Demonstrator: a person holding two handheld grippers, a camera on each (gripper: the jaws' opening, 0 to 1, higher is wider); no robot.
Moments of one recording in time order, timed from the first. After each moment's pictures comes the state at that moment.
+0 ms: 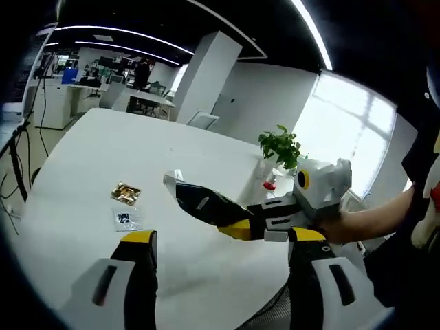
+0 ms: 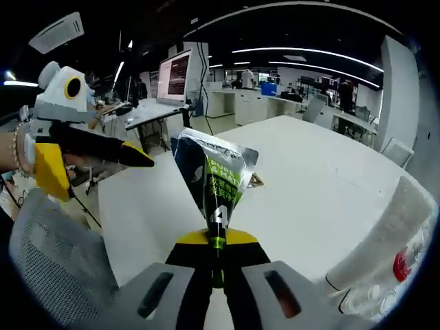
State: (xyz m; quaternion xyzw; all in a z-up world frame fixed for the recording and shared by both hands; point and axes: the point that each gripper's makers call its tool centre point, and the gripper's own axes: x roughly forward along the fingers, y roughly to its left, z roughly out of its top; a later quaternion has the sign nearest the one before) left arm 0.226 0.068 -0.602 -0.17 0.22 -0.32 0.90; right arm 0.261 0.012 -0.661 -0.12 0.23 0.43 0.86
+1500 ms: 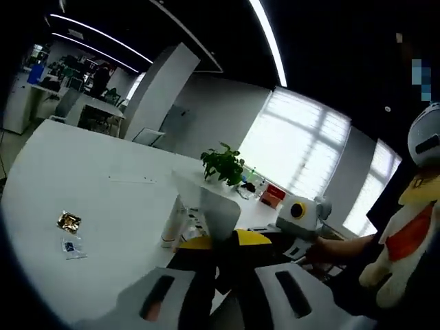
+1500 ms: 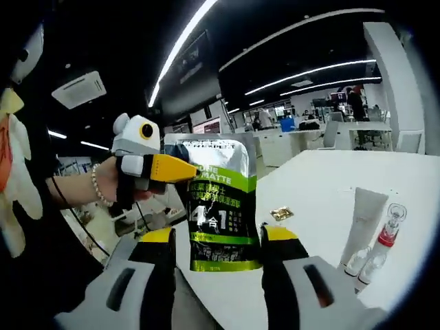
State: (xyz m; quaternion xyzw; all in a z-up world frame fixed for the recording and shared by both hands) left arm 0.184 0.001 -0.500 -0.18 0.18 -0.47 0.84; right arm 0.174 -0.037 -0.543 0.06 0.13 0.51 0.85
